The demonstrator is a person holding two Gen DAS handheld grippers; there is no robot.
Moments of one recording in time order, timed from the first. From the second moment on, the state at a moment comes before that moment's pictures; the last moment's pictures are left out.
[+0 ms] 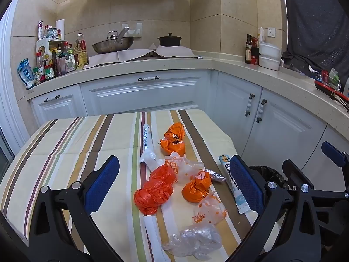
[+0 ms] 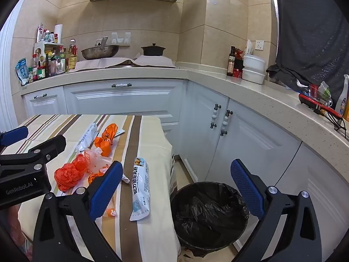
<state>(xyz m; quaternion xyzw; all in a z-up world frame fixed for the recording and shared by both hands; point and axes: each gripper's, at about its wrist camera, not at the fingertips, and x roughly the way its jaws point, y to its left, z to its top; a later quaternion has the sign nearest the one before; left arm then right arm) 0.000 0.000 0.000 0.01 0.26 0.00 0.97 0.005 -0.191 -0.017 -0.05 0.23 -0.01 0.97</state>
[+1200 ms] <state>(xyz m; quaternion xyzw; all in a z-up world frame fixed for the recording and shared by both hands) -0.001 0.001 0.000 0.00 0.26 0.00 0.97 0.004 -0.192 -0.011 -0.05 0.23 -0.01 0.97</state>
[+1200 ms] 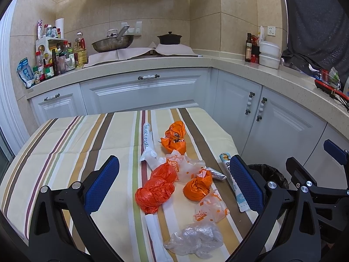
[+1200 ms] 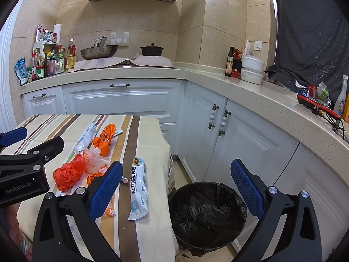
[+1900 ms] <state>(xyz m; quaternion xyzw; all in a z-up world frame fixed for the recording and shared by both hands) 0.001 0.000 -0.008 0.01 0.26 0.00 0.96 0.004 -0.193 -0.013 -0.05 0.23 -0.01 0.97</state>
